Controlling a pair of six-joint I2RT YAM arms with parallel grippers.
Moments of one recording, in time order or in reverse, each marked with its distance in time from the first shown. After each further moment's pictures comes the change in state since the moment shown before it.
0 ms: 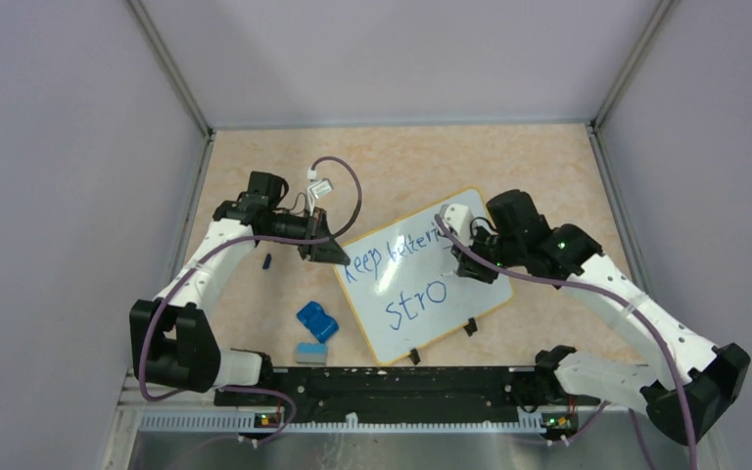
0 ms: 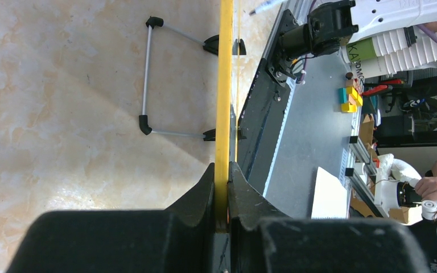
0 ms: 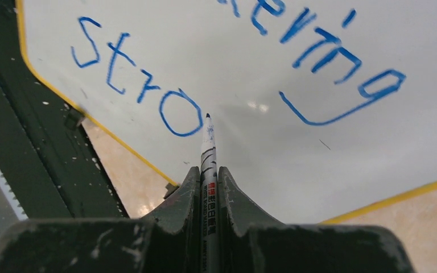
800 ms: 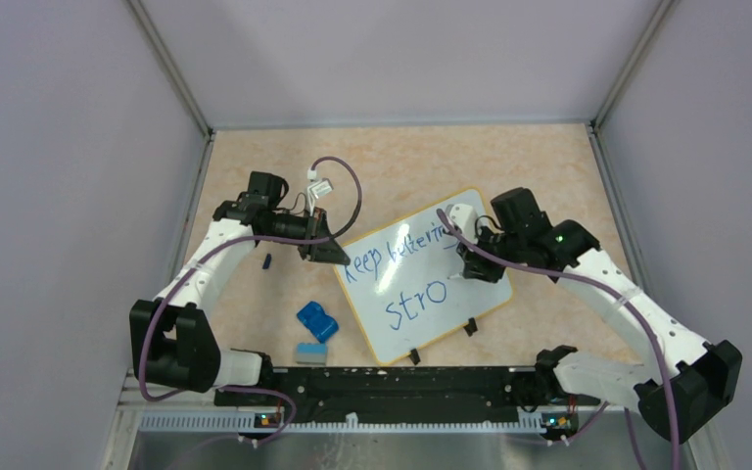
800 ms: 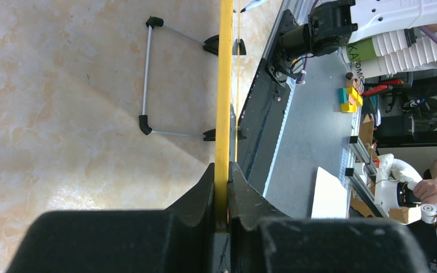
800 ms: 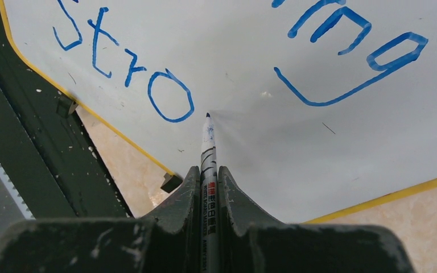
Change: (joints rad) left arm 0.000 0.000 0.000 0.000 0.000 0.000; right arm -0.113 0.029 -0.037 -0.031 -0.053 -0.049
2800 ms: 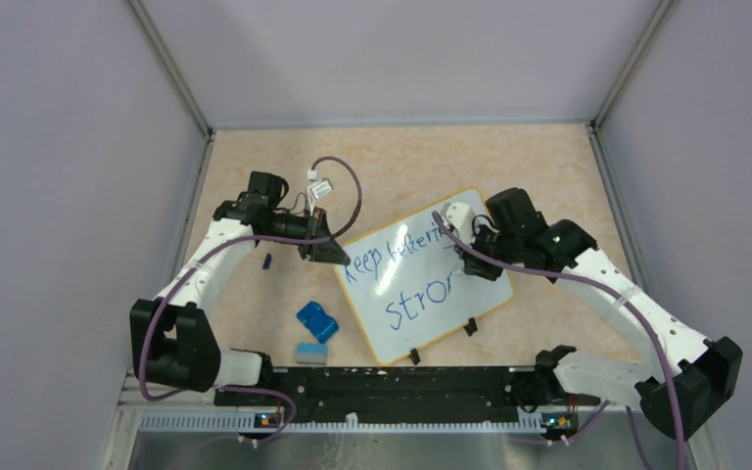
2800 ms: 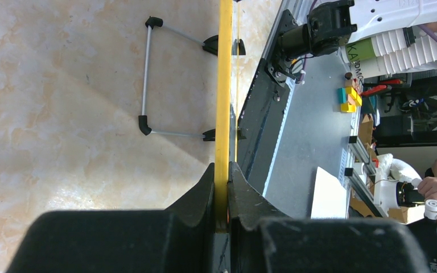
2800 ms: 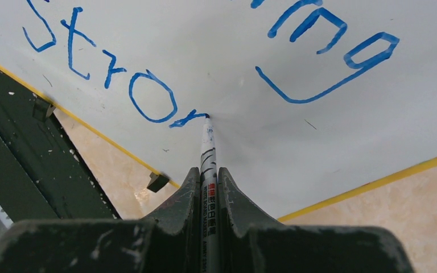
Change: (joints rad) left arm 0.000 0.002 0.000 0.000 0.003 0.000; right arm 0.047 0.008 0.015 0.003 0.106 0.018
